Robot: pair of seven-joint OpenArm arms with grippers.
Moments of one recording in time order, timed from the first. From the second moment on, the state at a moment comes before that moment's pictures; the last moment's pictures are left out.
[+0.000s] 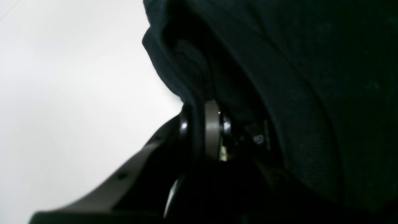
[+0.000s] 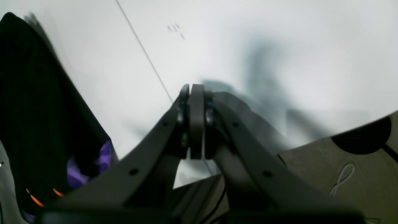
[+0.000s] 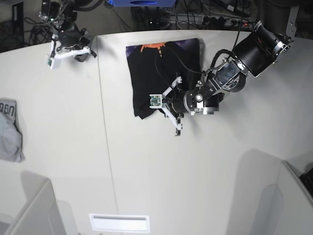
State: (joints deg) left arm -20.2 -24.0 52.2 79.0 7.7 -37.9 20.5; right arm -35.3 2.1 14.3 110.2 35.3 -8.7 -41.6
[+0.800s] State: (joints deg) left arm -19.9 -23.4 52.5 79.0 7.3 -37.9 20.7; right arm -34.9 2.1 14.3 110.2 35.3 -8.7 -41.4
